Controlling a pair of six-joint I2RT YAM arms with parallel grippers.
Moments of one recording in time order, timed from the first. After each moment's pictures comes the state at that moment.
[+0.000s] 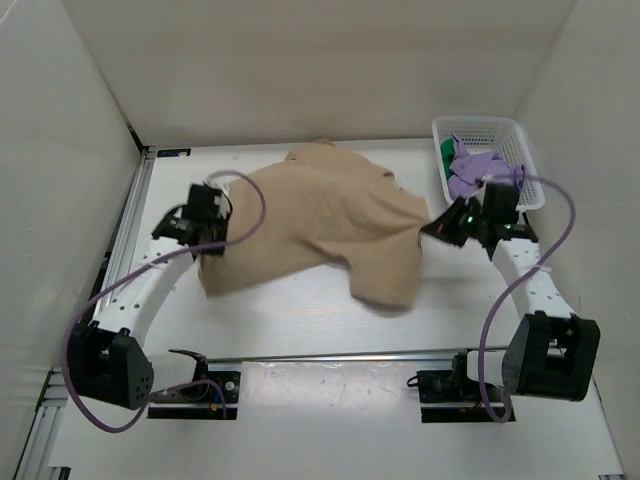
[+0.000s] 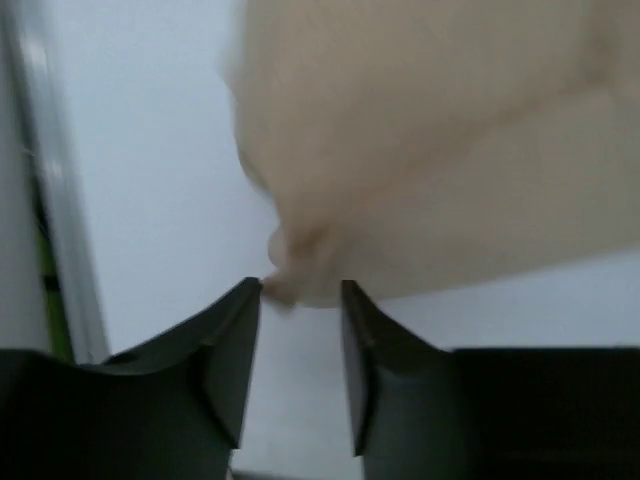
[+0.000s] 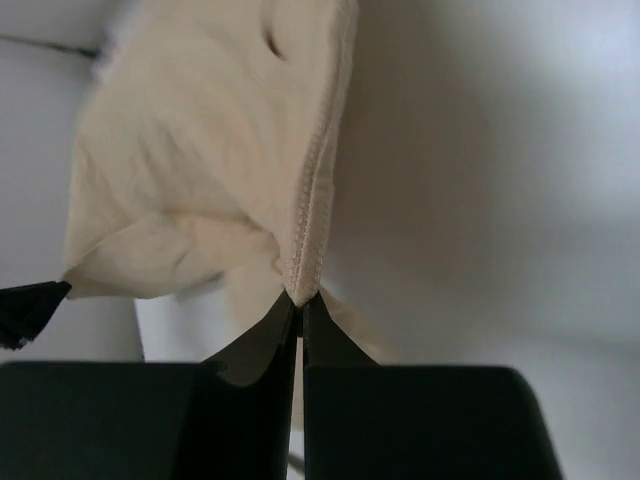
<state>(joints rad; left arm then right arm) -0.22 1.26 1.13 -0.73 -0.33 0.00 -0.05 1.25 1.01 -0.42 -0.54 0.60</state>
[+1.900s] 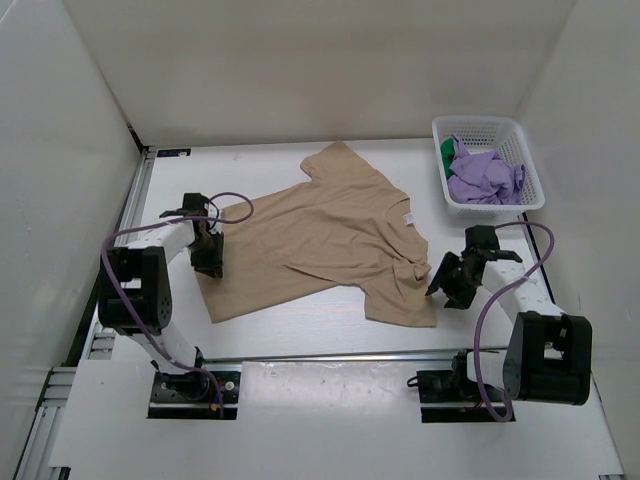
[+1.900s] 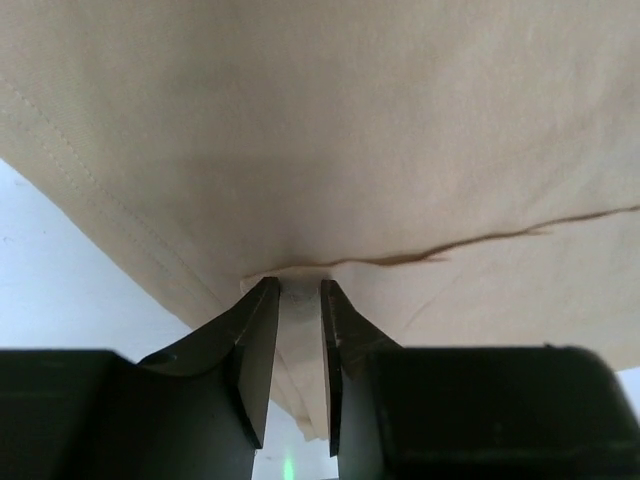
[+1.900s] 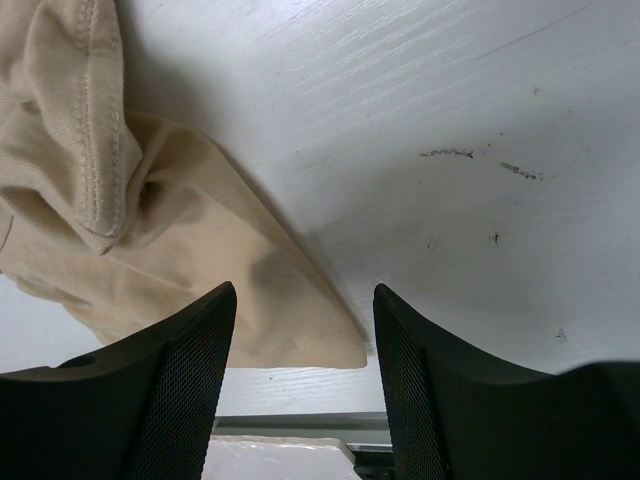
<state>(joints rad) -0.01 1.67 1.00 -0.68 0.07 0.00 -0.03 1.26 0.65 -0.69 -0.17 0.46</state>
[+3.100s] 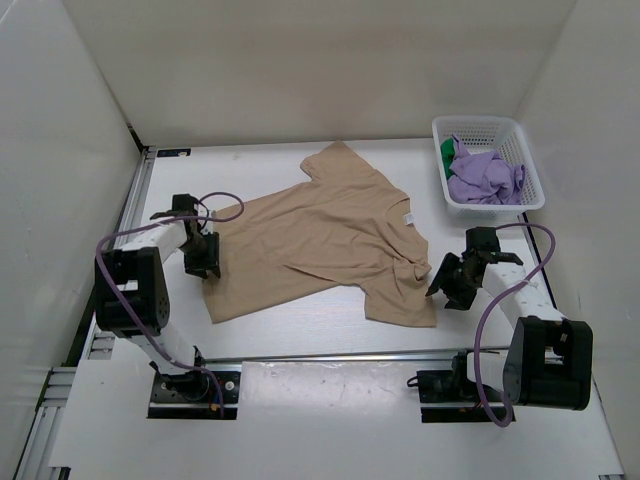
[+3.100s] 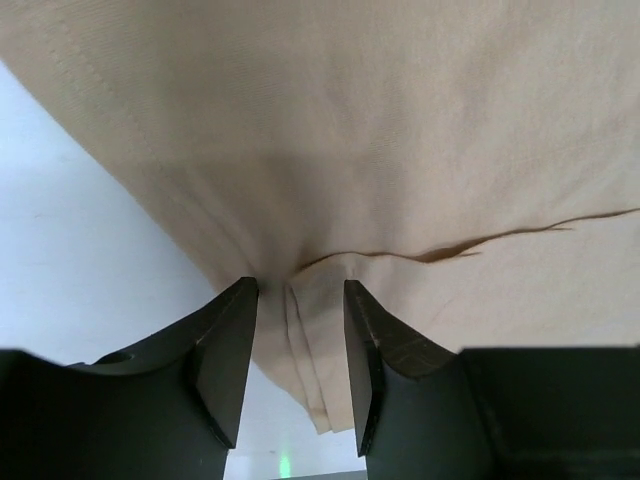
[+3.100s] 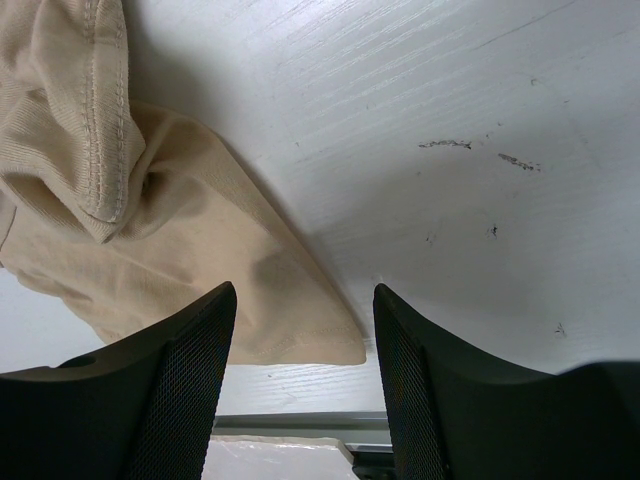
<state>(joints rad) 0.05 1.66 0.99 -0.69 0.11 0.00 -0.03 1.22 0.64 -0.69 -0.16 0.46</state>
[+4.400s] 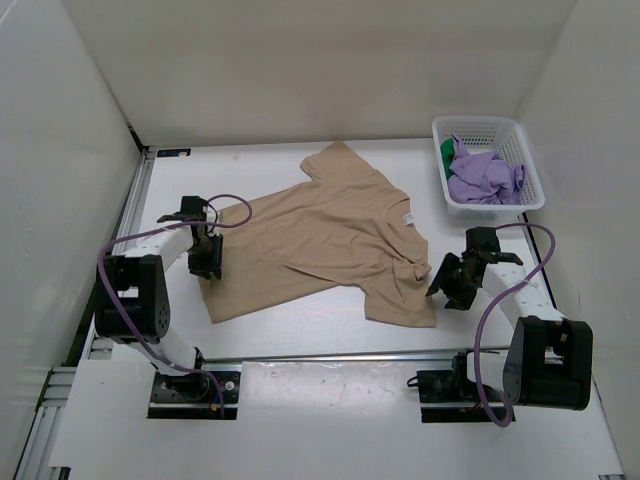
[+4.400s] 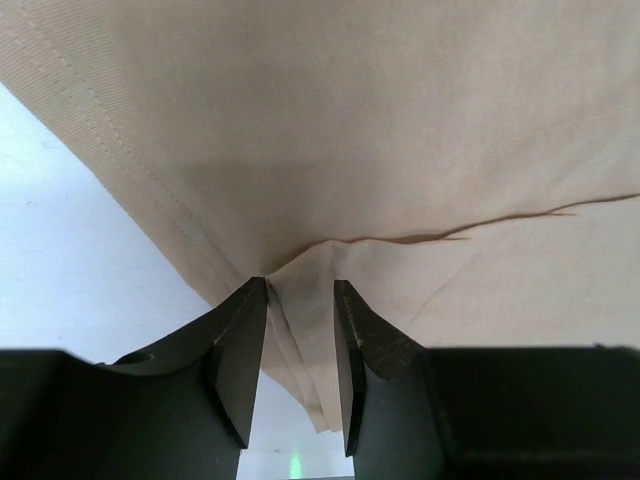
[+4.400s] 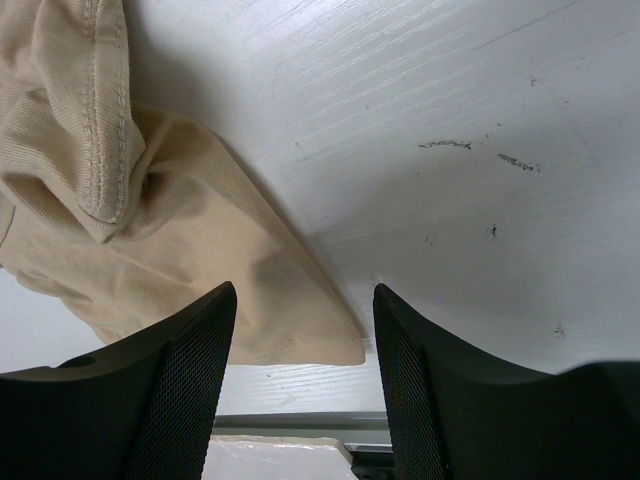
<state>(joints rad) -0.01 1.61 0.95 -0.67 0.03 0.00 -0.03 1.22 0.64 -0.69 -0.16 0.46</state>
